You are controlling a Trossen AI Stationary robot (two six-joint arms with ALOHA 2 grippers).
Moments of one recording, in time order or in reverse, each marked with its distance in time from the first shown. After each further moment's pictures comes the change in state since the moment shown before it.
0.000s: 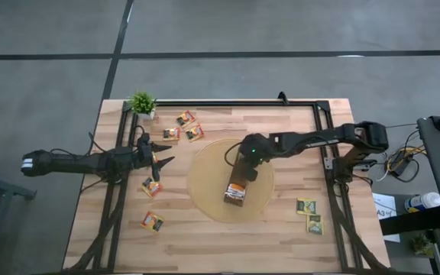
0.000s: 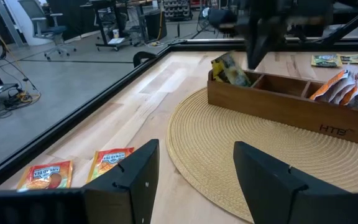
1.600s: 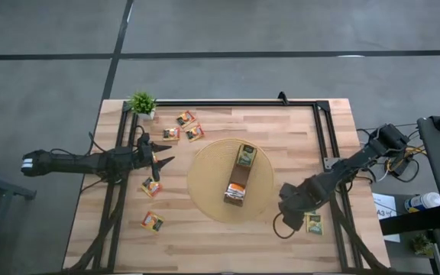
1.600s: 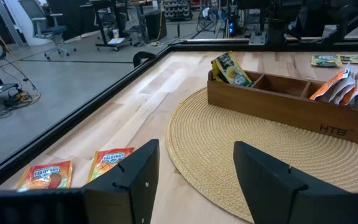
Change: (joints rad) left arm 0.000 0.000 0.000 0.000 0.000 0.000; right arm 0.666 -0.179 -0.033 -0.659 -0.168 0.899
